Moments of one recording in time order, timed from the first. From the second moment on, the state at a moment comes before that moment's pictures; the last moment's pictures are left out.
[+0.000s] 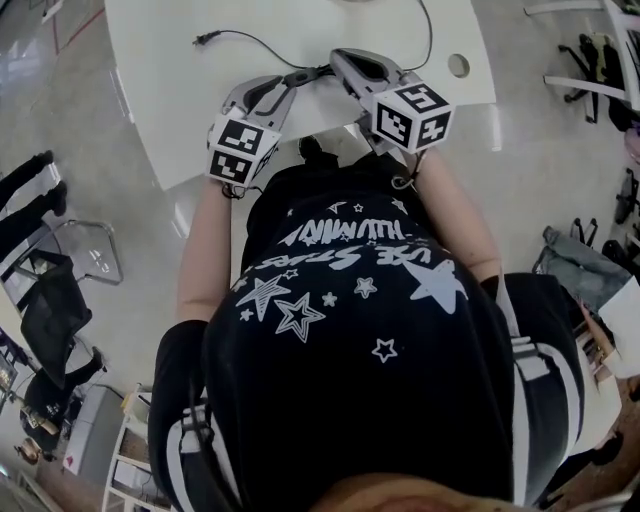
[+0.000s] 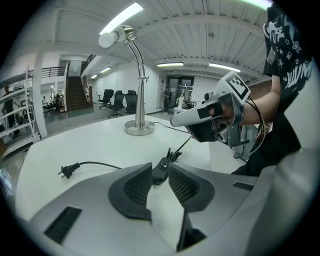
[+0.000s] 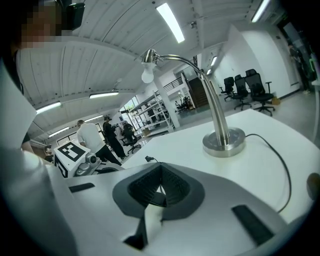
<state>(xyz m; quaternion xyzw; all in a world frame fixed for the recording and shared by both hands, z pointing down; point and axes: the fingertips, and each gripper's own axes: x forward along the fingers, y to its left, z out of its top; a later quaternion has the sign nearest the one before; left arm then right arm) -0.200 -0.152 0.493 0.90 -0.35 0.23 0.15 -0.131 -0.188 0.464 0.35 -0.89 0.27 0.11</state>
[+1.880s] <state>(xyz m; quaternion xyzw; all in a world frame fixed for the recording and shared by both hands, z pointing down) -0.192 -0.152 0.535 0.91 -0.24 0.34 0.08 -0.171 -0.161 0.511 0.28 -0.89 0.29 0.21</state>
